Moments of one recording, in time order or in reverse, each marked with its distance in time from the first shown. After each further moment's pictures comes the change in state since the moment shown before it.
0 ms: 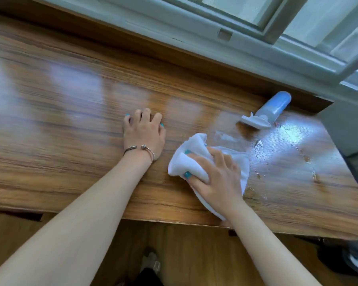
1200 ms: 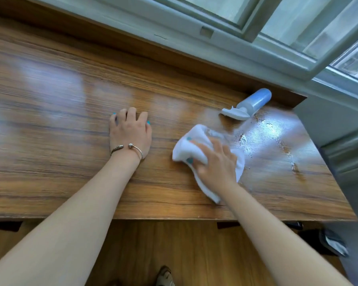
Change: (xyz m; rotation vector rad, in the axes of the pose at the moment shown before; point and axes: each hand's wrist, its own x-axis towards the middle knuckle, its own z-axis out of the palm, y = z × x) left_hand -0.001 -0.001 0.005 -0.026 0.030 0.015; right_hand 0.019 0.029 0.005 -0.091 -0.003 0.181
